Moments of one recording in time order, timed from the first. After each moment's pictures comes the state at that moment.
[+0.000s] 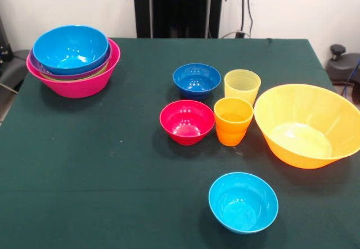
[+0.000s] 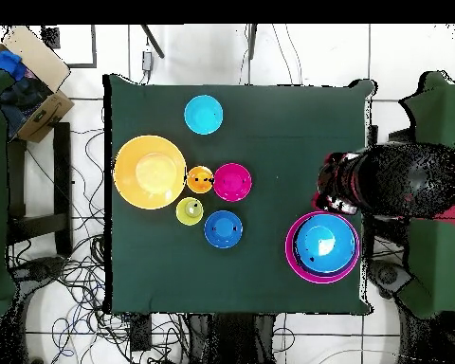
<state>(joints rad) -1.03 -0.98 0.81 1.63 -0.33 1.19 0.33</state>
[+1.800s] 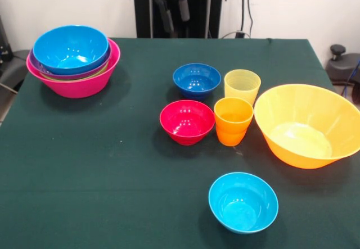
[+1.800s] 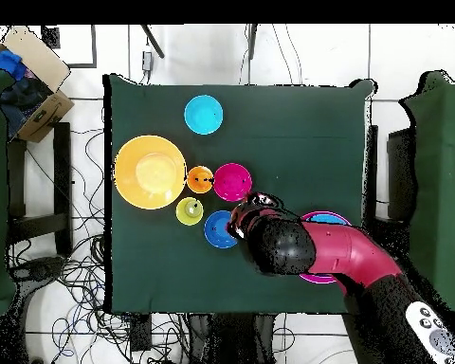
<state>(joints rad) -0.87 -0.94 0.64 2.10 -0.24 0.43 0.63</state>
